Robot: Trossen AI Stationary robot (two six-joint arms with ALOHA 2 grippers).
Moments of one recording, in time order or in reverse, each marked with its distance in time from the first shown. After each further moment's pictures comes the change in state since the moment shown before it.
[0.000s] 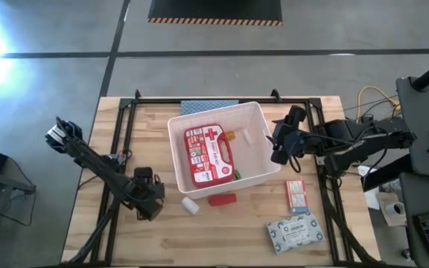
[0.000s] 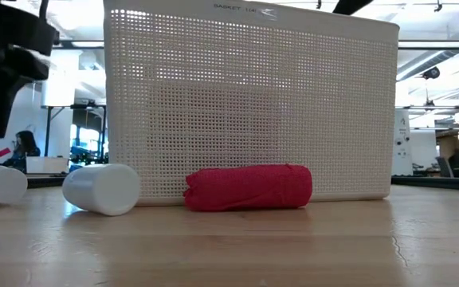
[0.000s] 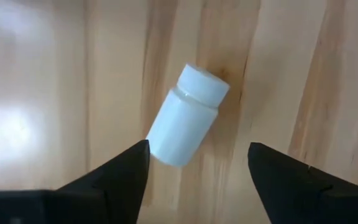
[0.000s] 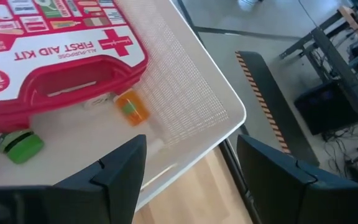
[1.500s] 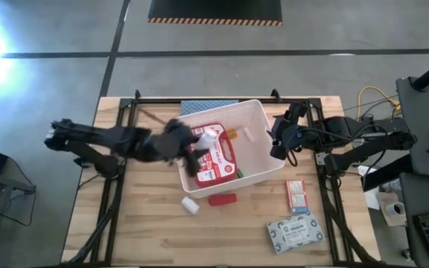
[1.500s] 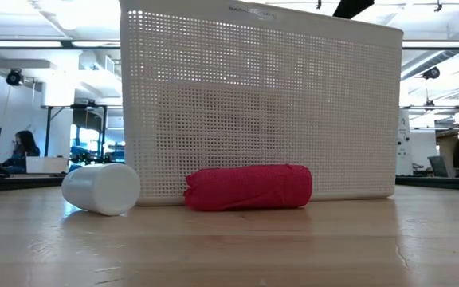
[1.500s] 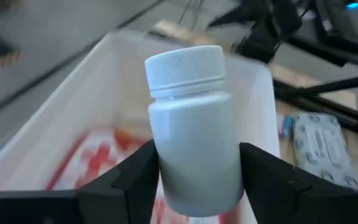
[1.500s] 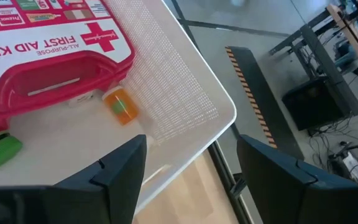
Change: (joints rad) left arm 0.451 -0.008 0.580 0.411 -0.335 0.279; right arm -0.066 0.000 0.000 0.004 0.000 -0.064
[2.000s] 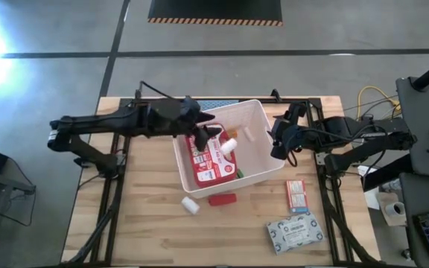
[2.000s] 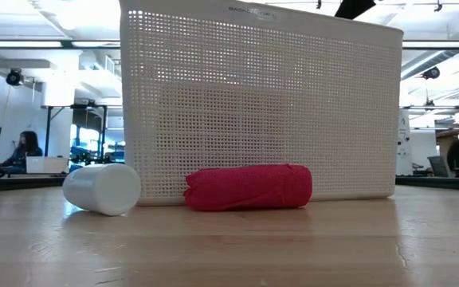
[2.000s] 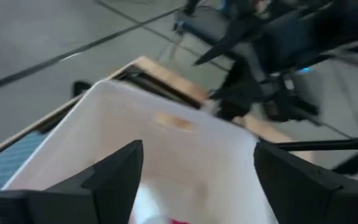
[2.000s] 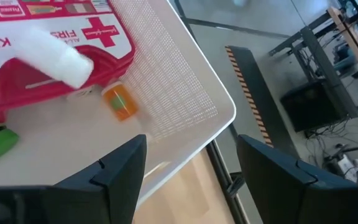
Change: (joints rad) left arm 0.223 0.020 0.047 0.193 0.302 0.018; right arm 0.000 0.002 0.000 -0.011 -0.001 -0.018
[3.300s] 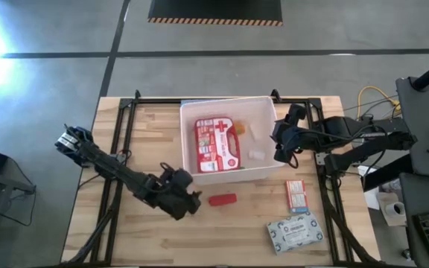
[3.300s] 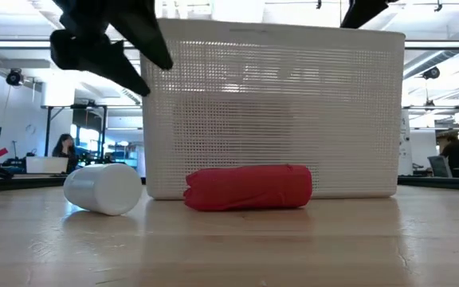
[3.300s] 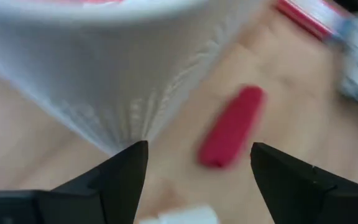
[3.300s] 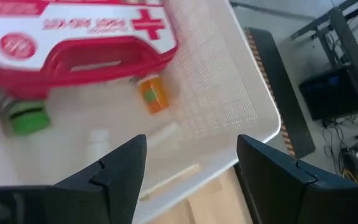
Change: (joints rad) left arm -0.524 0.148 -0.435 -0.118 -0.416 -0.708; right arm 0.000 0.001 -0.001 -0.090 -0.081 0.041
